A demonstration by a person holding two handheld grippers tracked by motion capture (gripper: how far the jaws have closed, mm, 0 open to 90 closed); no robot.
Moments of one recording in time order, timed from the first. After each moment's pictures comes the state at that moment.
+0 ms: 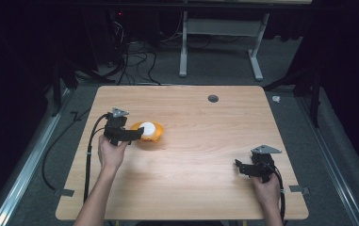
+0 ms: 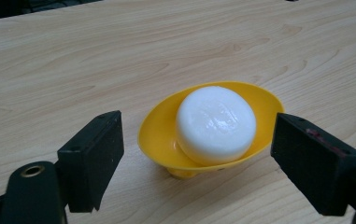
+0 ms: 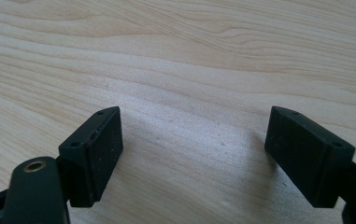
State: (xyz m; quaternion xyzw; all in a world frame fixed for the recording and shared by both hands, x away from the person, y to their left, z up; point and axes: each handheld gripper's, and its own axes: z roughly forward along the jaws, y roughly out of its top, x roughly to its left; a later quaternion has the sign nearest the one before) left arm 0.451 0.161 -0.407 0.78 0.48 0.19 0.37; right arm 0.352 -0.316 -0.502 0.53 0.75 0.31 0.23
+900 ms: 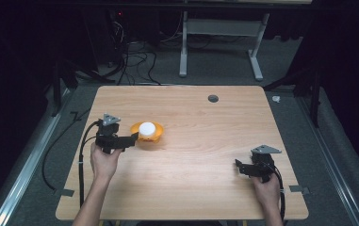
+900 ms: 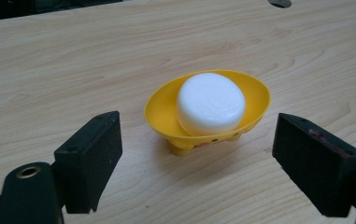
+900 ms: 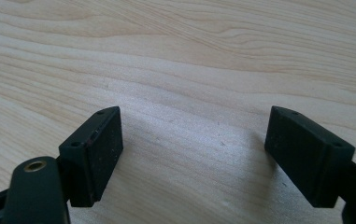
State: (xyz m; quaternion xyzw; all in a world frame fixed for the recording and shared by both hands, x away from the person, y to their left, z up) left arm 0.419 0.177 -0.401 0.76 0.48 0.20 0.38; right arm 0.352 -0.317 -0.502 0.53 0.75 0.31 0.23
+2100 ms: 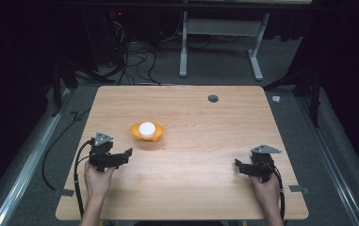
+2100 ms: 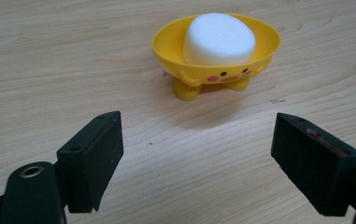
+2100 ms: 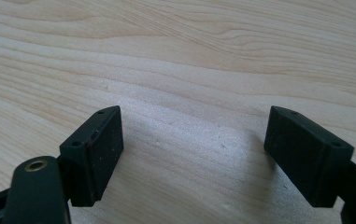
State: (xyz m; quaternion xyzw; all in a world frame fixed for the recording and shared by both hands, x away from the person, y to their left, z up) left arm 0.381 0.199 -0.436 0.76 0.50 0.19 0.38; right arm 0.353 -0.315 -0.502 0.53 0.75 0.31 0.23
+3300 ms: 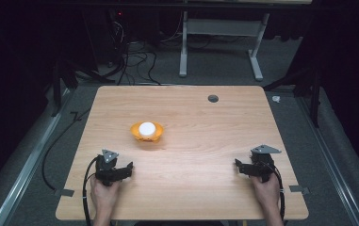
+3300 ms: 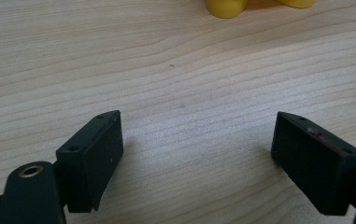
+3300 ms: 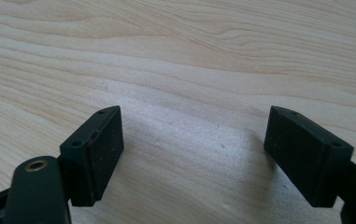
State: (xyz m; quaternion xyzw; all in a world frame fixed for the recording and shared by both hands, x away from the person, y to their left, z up) left arm 0.368 0.197 -0.508 0.75 0.53 0.22 0.33; right arm 0.353 -0.316 -0.502 0.53 0.75 0.31 0.23
